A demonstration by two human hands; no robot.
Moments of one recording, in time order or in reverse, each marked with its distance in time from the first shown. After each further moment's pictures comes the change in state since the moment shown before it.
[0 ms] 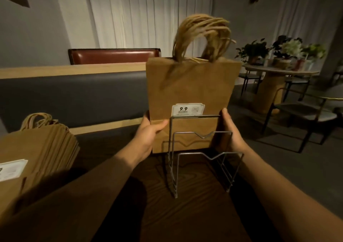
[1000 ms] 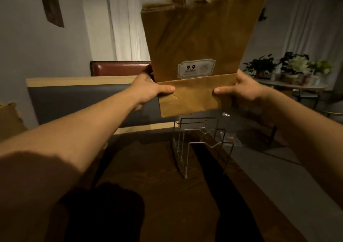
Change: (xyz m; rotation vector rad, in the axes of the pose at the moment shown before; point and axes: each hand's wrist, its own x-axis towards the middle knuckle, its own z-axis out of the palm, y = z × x) left_hand -0.098 0.185 0.005 0.538 0.038 0.303; right_hand -0.084 -0.185 0.103 -0.918 -0.219 -0.300
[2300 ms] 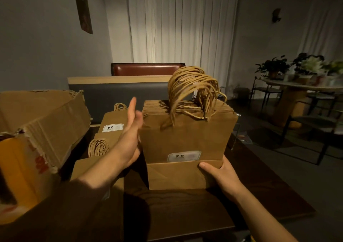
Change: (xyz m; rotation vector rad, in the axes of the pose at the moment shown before) left_hand -0.248 -0.049 -0.070 -0.565 0.042 -0.032; right_hand -0.245 0.053 0.216 0.451 0.088 0.196
